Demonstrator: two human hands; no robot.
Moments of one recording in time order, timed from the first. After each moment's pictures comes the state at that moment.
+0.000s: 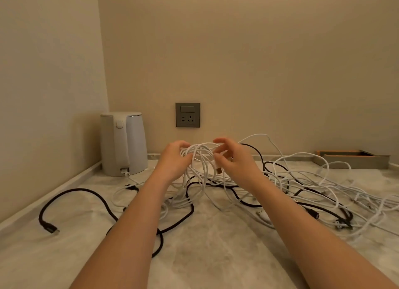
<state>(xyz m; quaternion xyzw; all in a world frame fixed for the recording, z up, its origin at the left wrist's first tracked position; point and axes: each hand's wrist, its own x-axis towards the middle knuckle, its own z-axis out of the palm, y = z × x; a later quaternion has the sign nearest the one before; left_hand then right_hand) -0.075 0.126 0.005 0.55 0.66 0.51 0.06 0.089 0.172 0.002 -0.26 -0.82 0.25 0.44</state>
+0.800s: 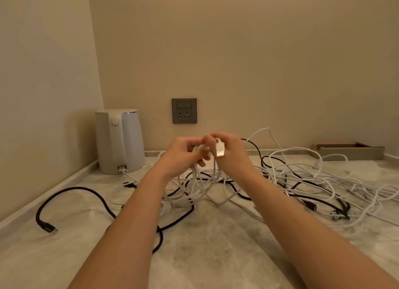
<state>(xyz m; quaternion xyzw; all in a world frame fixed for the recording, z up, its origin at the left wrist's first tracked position) -0.059 0.109 0.014 0.66 0.53 0.50 0.20 0.073 0.159 0.010 -0.23 -0.78 0.29 0.50</state>
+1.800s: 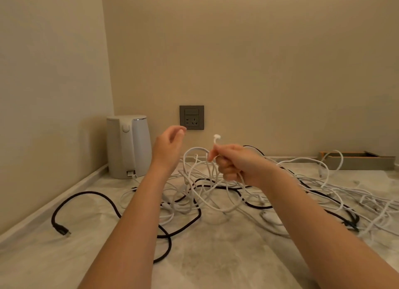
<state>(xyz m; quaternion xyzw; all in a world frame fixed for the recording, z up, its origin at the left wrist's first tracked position) -0.080 0.111 0.026 0.51 0.57 0.65 0.03 0.089 0.163 0.030 -0.21 -0.70 0.63 0.27</state>
